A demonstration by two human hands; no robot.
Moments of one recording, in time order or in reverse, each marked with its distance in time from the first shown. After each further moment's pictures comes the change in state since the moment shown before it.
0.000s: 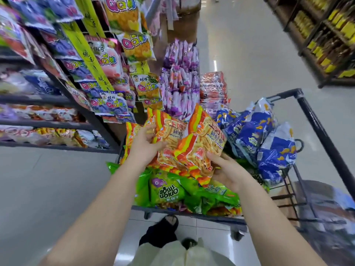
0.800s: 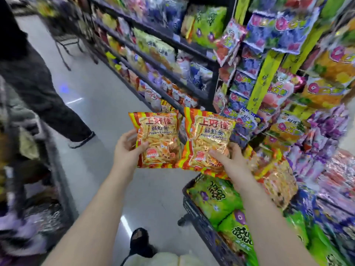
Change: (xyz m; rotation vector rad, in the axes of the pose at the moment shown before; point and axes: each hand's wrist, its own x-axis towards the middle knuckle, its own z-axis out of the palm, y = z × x) left_hand -0.150 -0.128 -0.274 -0.634 0.934 0.033; right_hand 0.042 0.055 0.298 -0.723 -0.455 -0.333
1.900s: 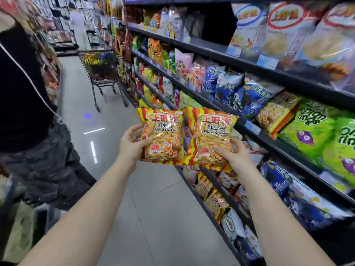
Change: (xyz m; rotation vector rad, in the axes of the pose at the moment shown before) left_hand 0.645 0.189 -0.080 -0.086 0.027 0.167; right_hand 0.524 -0.271 0.379 -0.056 -0.103 -0.221
